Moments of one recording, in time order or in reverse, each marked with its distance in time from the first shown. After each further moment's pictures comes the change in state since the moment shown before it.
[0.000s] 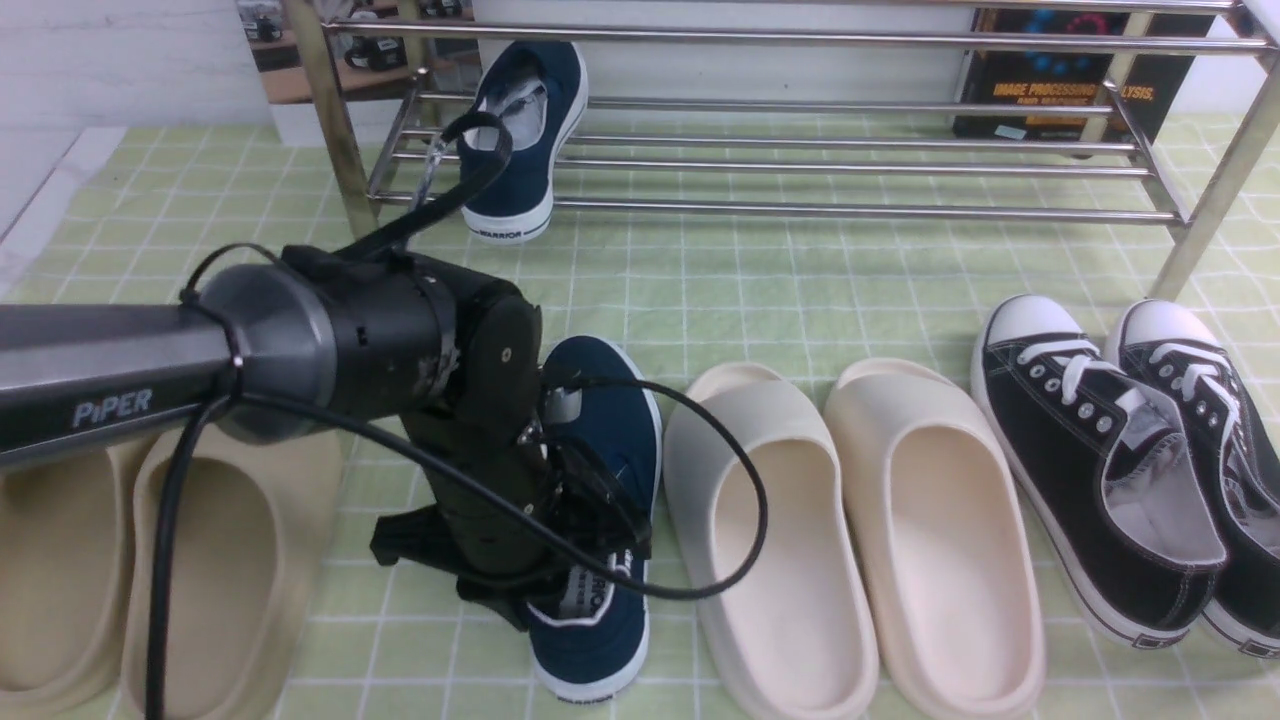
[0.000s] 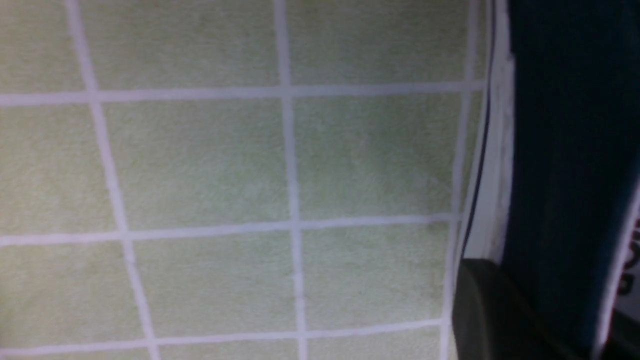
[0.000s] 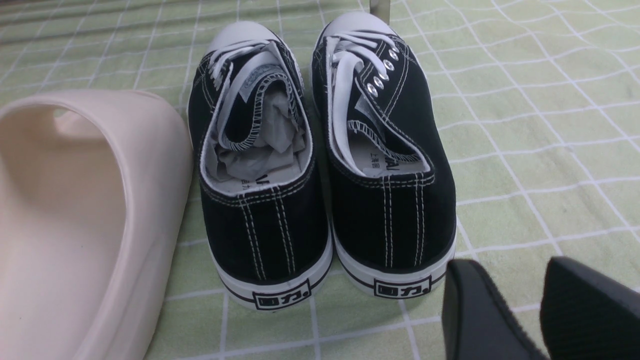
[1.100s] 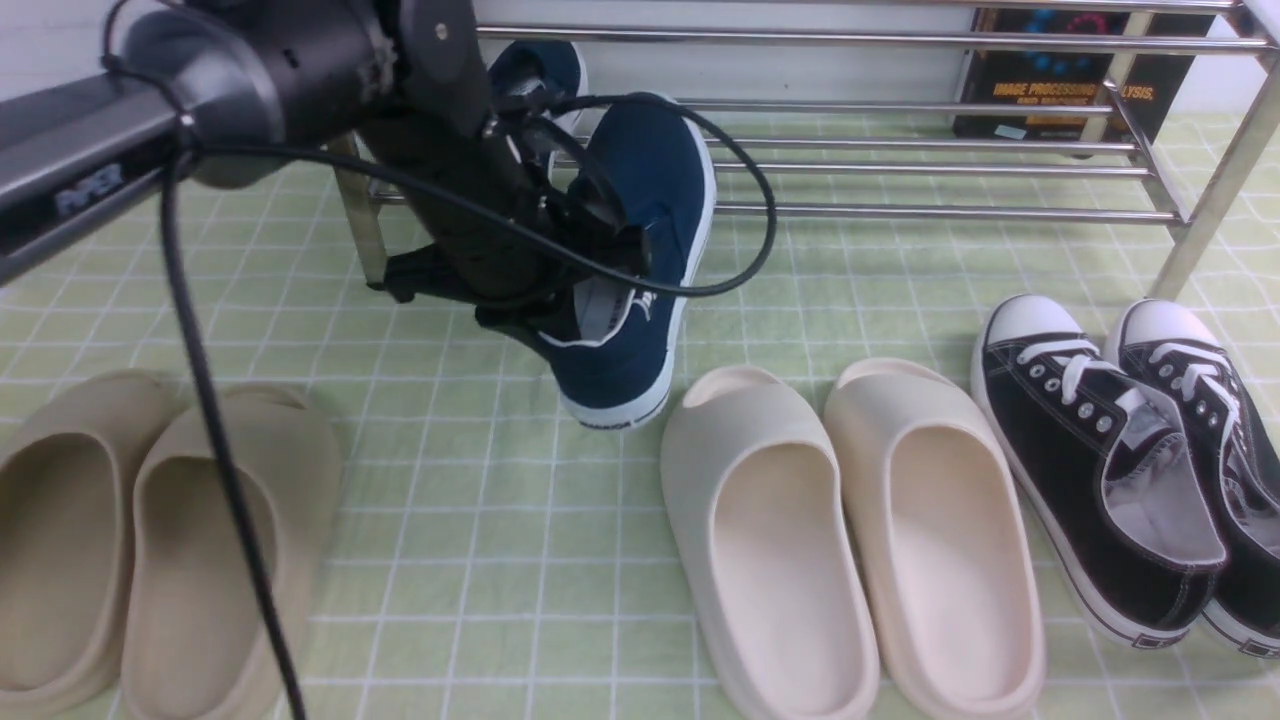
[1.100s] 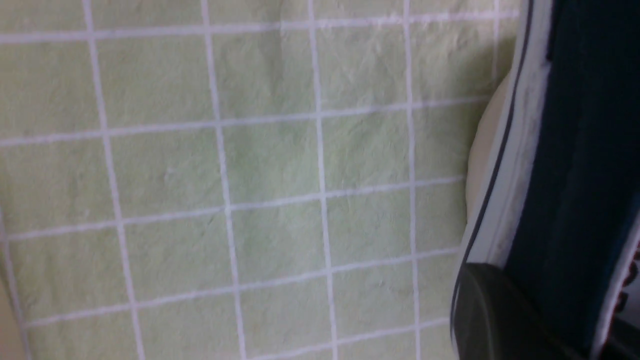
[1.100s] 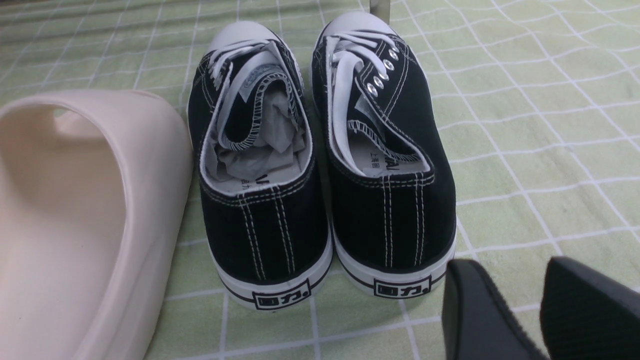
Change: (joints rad) right arm 0.000 0.000 0.000 0.000 0.000 0.000; left arm 0.161 0.143 -0.573 -0.082 0.190 0.198
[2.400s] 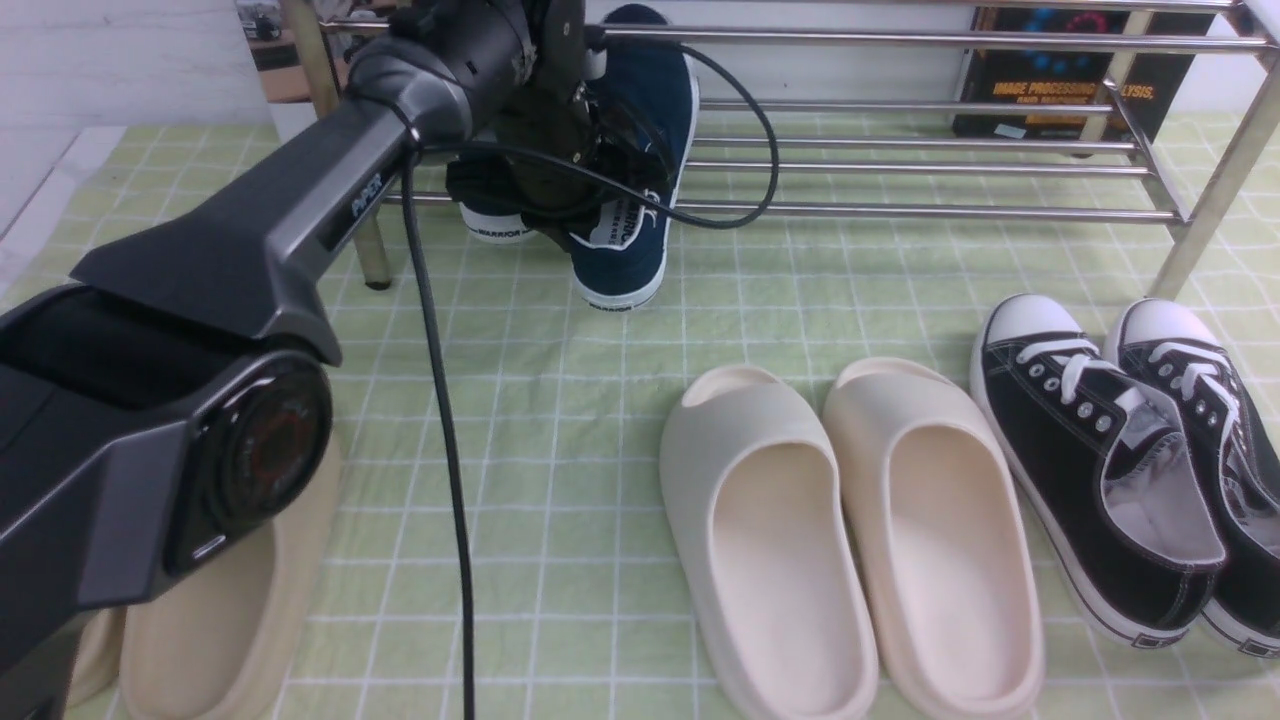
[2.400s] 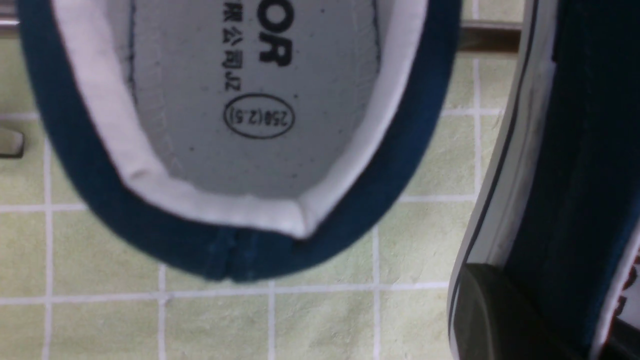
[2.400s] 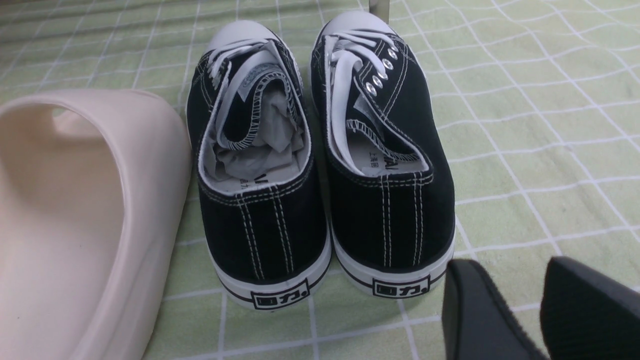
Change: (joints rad) right arm 0.000 0.000 0.000 0.000 0.000 0.000; left arm 0.000 0.442 -0.649 0.264 0.070 -0.121
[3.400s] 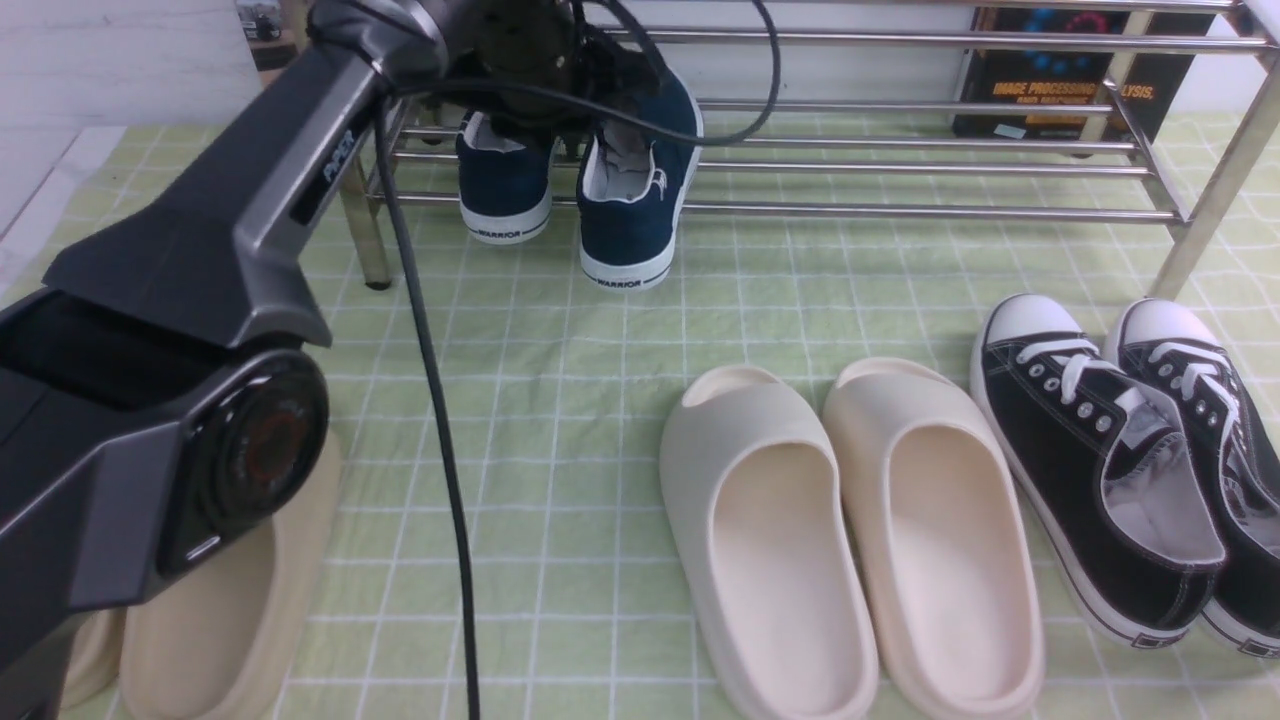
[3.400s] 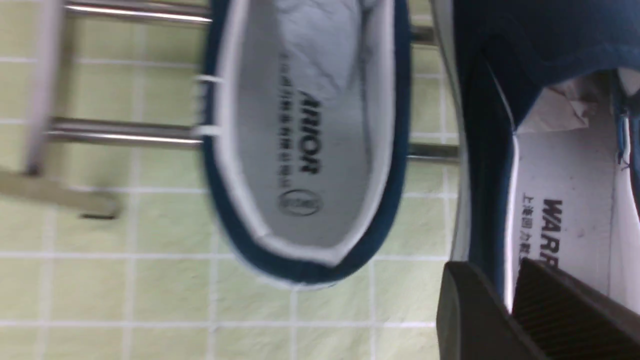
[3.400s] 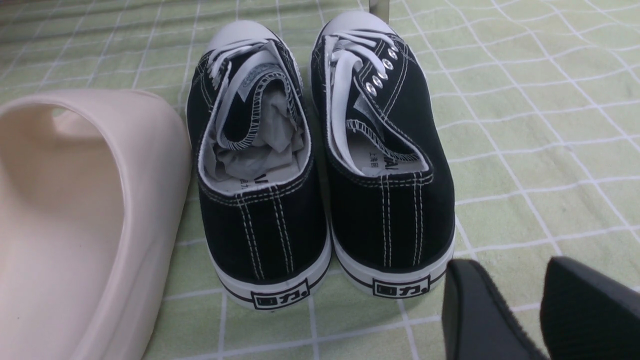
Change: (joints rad) right arm 0.000 0.000 0.000 0.000 0.000 0.000; left arm -0.001 -0.018 -0.226 0.080 0.134 -0.023
